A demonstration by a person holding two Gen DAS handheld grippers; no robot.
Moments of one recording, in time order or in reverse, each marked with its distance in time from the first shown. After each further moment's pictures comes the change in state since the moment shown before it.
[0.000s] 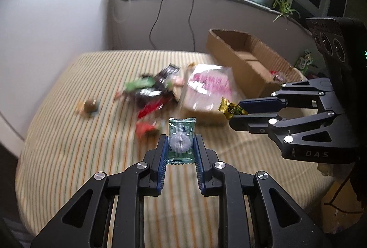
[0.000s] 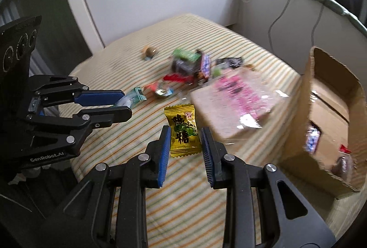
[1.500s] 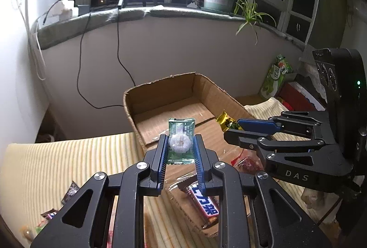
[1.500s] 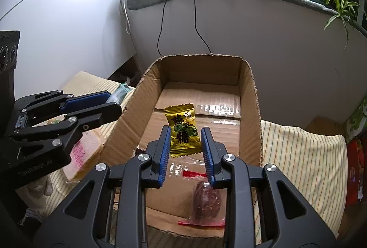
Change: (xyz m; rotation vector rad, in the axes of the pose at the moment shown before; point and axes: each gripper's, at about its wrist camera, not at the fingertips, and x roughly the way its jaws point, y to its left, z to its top) left arm 0.118 -0.122 0.145 0.179 -0.068 -0.186; right arm -0.048 -0.216 -0.006 0.389 -0.156 -0.278
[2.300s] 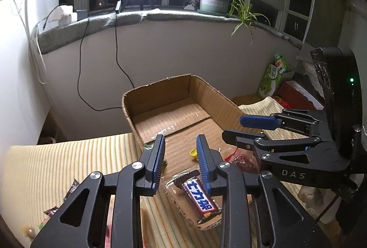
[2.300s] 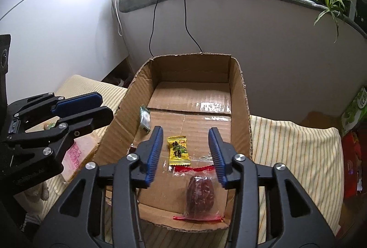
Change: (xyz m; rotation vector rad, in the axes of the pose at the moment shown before) left arm -0.014 -0.006 -0.001 0.018 -0.015 0.003; right arm -0.010 -0.003 -0.005 0.033 -0.010 -0.039
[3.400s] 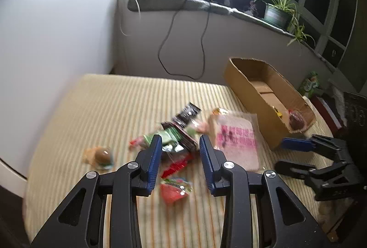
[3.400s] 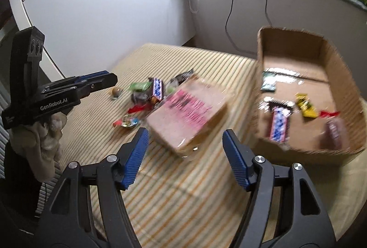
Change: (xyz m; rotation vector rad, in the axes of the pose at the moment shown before) left arm -0.109 0.137 -0.111 -0.249 0.036 0.152; right arm -0.005 0.156 -0.070 -0.076 0.070 0.277
